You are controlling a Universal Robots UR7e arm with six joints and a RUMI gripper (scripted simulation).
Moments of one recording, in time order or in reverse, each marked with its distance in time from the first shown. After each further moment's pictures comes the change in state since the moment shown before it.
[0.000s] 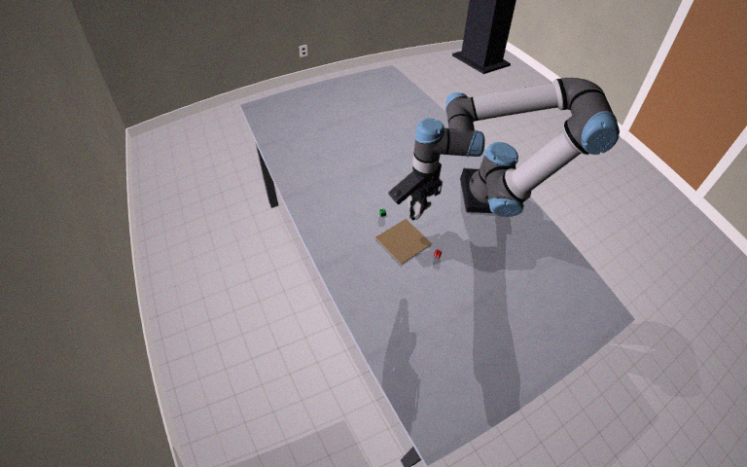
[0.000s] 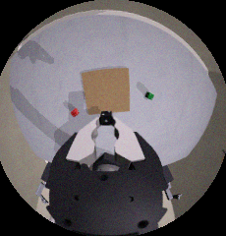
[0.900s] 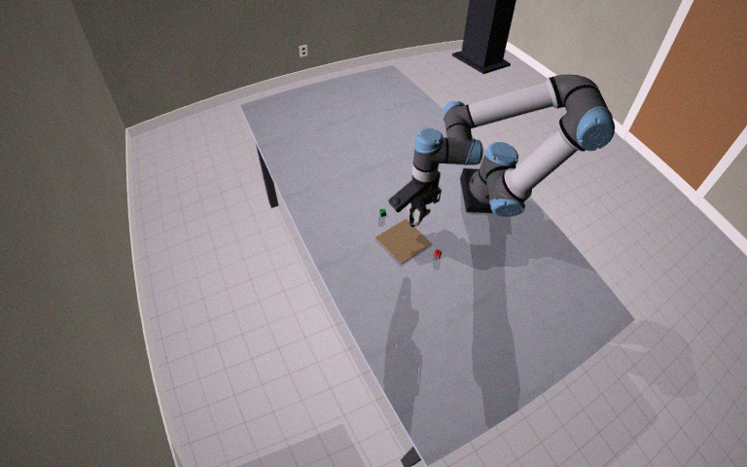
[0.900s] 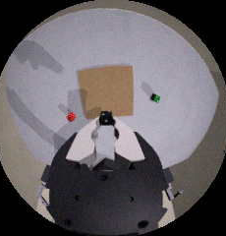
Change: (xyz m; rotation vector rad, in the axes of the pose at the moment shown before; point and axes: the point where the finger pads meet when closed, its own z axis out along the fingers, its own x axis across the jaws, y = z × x) arm -0.002 0.001 0.034 -0.002 0.000 0.002
